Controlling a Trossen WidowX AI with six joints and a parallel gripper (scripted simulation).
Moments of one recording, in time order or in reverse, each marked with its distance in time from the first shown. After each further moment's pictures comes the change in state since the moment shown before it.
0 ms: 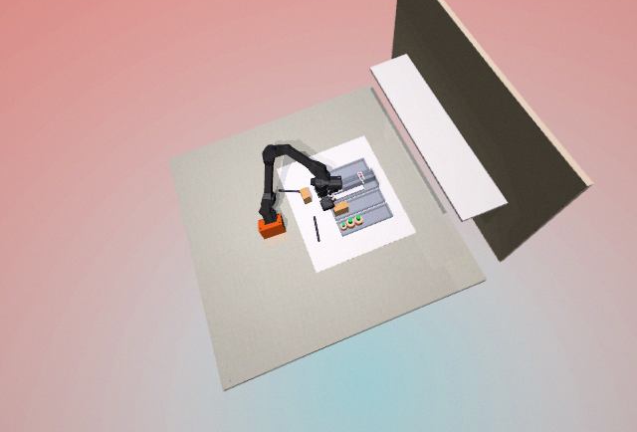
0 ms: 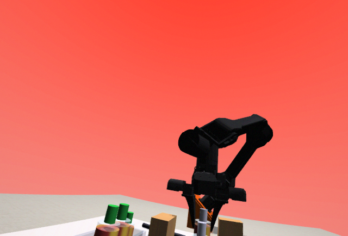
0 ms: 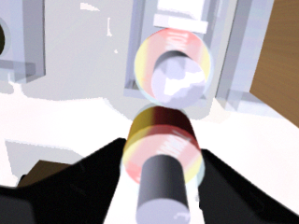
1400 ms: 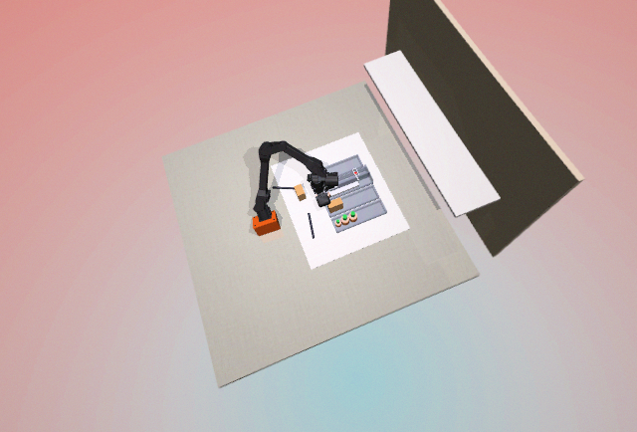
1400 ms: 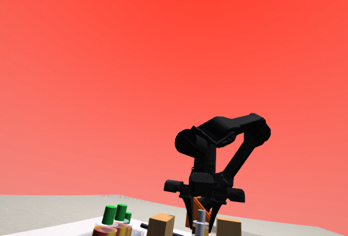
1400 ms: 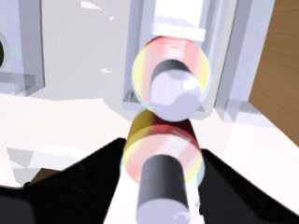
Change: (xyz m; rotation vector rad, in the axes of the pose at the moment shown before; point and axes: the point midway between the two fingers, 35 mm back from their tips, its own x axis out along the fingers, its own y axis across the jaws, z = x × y) arm 0.001 0.000 0.009 0.014 0.014 0.004
